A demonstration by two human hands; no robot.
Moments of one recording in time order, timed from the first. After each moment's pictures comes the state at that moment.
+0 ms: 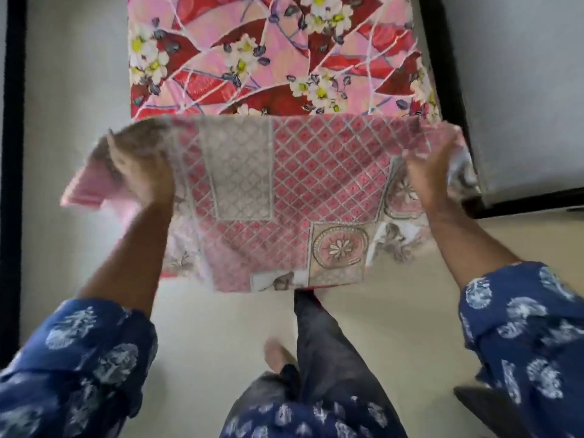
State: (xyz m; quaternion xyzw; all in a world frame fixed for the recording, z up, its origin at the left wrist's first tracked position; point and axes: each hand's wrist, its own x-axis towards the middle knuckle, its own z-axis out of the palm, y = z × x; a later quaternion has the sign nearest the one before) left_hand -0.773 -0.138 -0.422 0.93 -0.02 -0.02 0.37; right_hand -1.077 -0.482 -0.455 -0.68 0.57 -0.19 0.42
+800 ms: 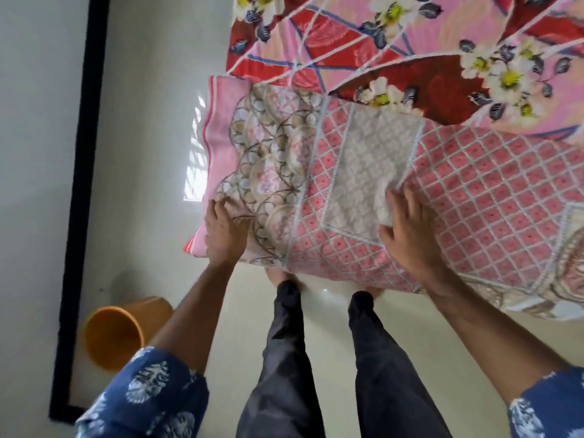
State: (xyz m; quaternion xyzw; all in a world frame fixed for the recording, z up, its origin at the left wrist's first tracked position) left_hand -0.730 0.014 -0.609 0.95 0.00 -0.21 0.21; right_hand -0.912 -0.301 -0.616 -0.94 0.23 0.14 0.19
